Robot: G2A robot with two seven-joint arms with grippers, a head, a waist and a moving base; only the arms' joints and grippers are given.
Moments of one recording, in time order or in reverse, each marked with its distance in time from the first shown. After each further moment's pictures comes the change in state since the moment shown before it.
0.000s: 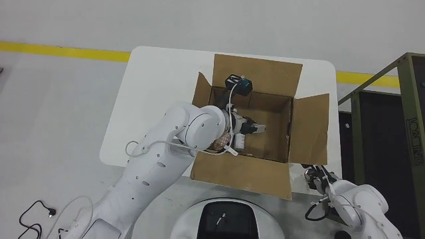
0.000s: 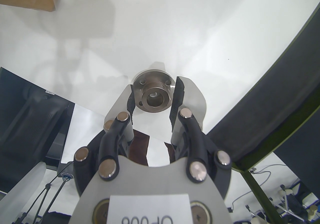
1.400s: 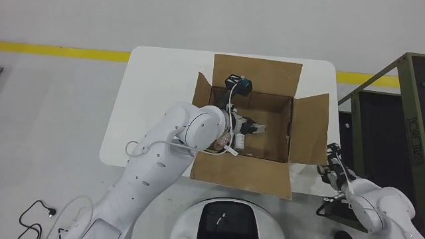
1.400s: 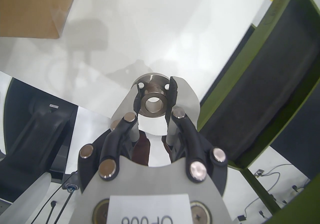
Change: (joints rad) left arm 0.000 0.000 0.000 0.000 0.000 0.000 0.000; right arm -0.083 0.017 0.168 -0.181 0.095 0.026 0.008
